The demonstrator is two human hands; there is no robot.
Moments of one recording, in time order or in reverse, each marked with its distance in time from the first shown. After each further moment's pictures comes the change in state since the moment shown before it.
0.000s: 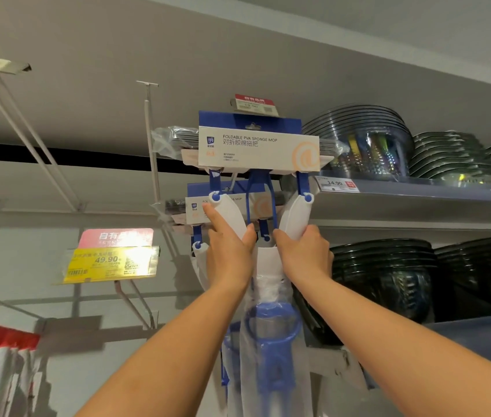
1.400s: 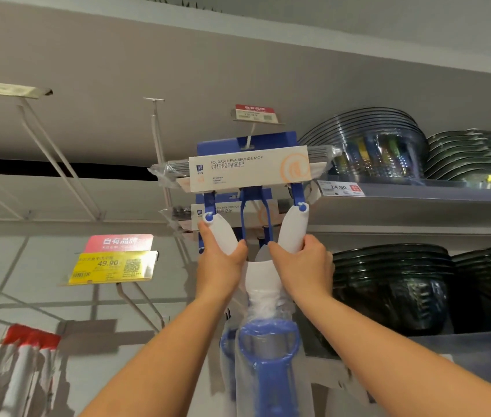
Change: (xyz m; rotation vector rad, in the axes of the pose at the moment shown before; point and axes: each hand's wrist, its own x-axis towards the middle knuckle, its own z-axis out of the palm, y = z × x) left_hand -0.007 -0.011 -0.010 -0.112 -0.025 -0.133; right_hand -0.002 0.017 0.006 0.174 0.012 -0.095
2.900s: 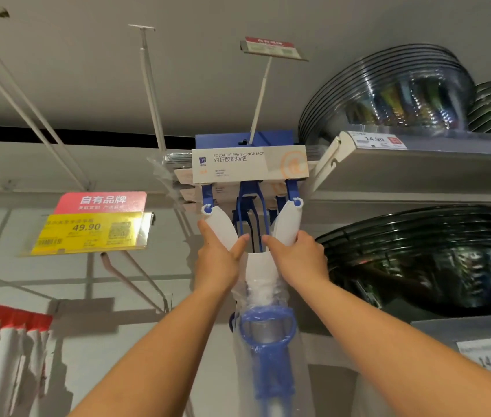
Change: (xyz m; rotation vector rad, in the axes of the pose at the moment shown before) left_hand 0.041 -0.079 0.013 0.213 -0.033 -0.063; right_hand 0.011 0.052 0.071 -0.140 -0.189 0.118
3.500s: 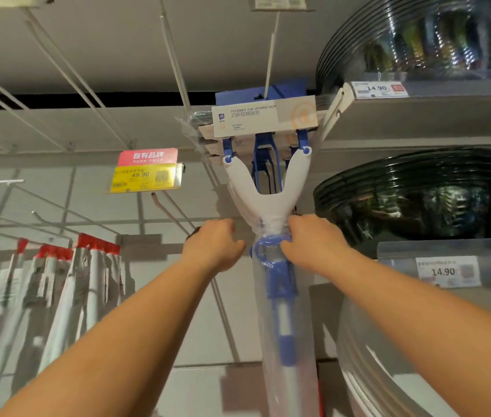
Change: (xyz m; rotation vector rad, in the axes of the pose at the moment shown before) left_hand -0.099 0.014 -0.066 0.836 -0.245 0.075; right_hand -0.084 -0.003 -0.065 -0.701 -0.391 -0.371
